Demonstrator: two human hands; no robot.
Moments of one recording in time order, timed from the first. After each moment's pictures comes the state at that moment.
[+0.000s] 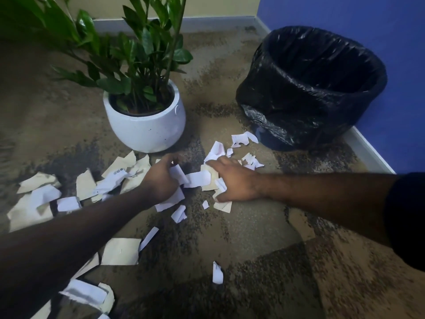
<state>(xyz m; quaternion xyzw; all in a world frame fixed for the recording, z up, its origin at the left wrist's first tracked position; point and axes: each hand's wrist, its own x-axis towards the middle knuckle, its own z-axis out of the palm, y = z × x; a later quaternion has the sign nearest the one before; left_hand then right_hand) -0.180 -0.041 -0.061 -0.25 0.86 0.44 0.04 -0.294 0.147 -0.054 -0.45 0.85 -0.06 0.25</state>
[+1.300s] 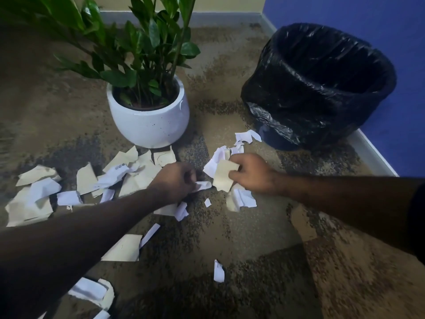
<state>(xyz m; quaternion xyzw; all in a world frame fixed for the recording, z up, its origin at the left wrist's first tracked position) -0.185 -0.034 -0.082 -0.16 0.91 0.37 0.05 -0.307 0.163 -0.053 -0.36 0.87 -0.26 0.20</state>
